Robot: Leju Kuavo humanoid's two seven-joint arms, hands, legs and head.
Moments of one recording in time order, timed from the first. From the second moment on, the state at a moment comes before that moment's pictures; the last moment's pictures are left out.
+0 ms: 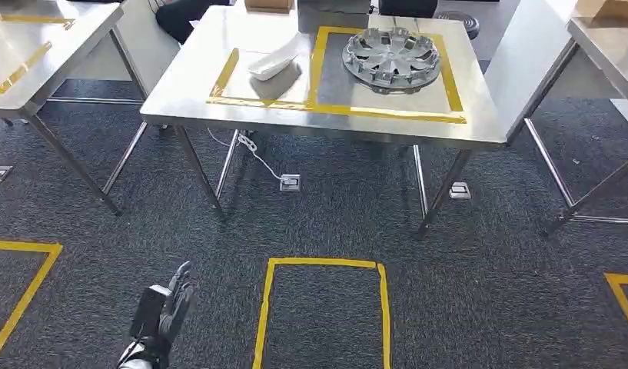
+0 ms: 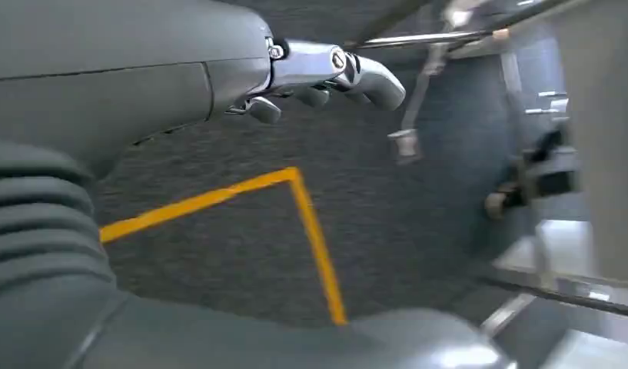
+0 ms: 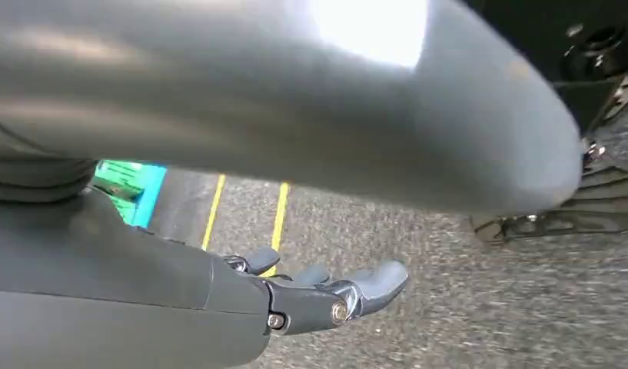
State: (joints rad) left arm -0.04 0.00 0.05 -0.77 -0.23 0.07 -0.59; right arm -0.05 0.06 -1.29 -0.21 1.10 0.25 0.09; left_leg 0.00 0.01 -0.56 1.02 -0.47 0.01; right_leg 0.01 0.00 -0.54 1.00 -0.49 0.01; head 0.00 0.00
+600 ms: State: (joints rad) left arm -0.03 -0.02 0.13 -0.22 -0.17 0.12 -0.02; right arm -0.06 0.07 -1.30 -0.20 1.14 0.25 0.09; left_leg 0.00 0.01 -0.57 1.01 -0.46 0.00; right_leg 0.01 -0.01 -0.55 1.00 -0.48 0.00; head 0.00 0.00
